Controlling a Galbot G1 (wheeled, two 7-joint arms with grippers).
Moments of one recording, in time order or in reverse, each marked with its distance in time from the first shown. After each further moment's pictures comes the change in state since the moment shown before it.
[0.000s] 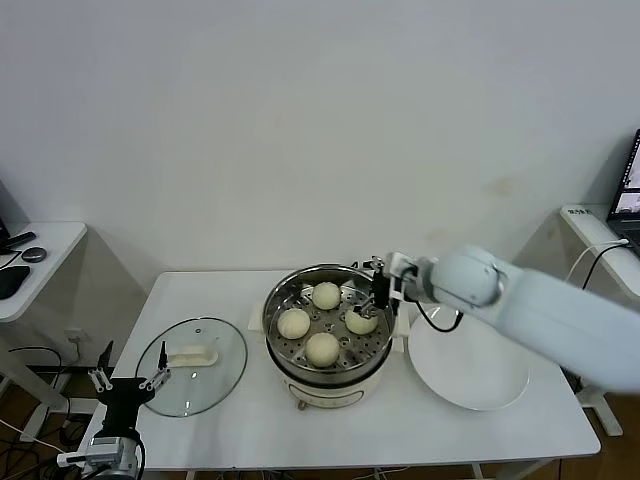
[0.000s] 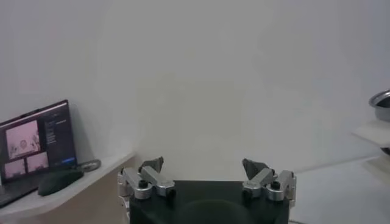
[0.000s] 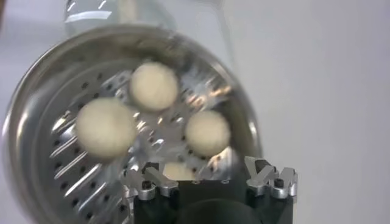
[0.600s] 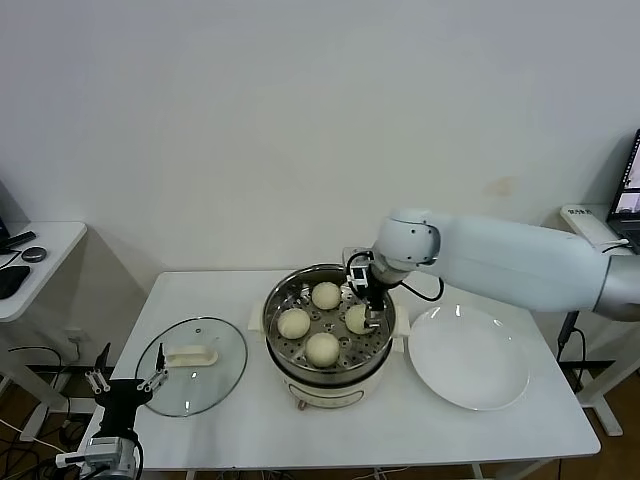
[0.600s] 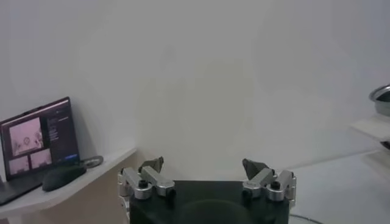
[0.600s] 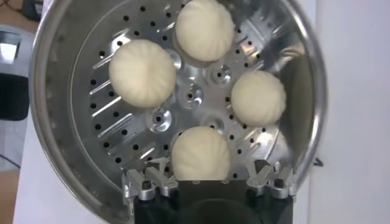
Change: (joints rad) left arm 0.004 0.005 -0.005 -0.015 0.003 0.038 -0.023; right arm 0.553 0.279 -0.561 -0.228 -0.089 -0.206 -0.503
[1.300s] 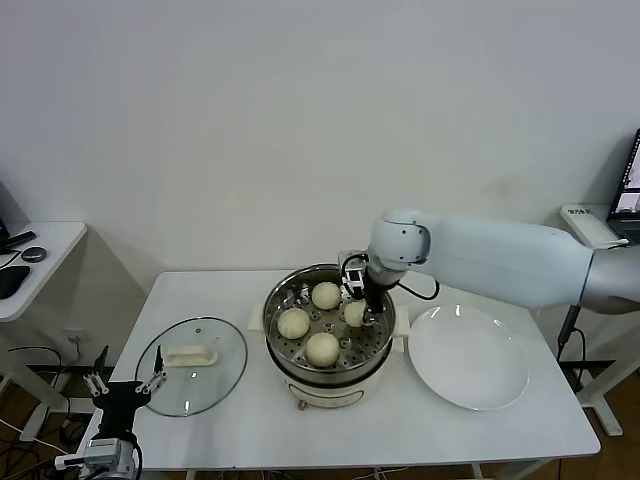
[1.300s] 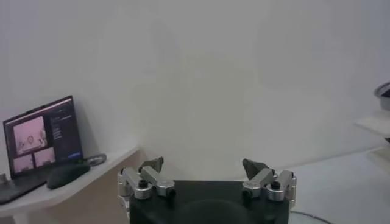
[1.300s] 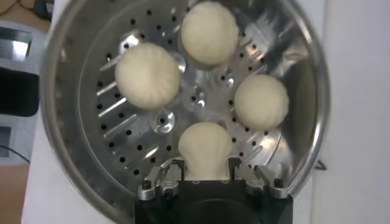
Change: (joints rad) left arm 0.006 -0.006 -0.002 0.003 0.000 0.001 -0.006; right arm 0.008 0.070 -0.068 -0.076 -0.031 0.016 -0.060
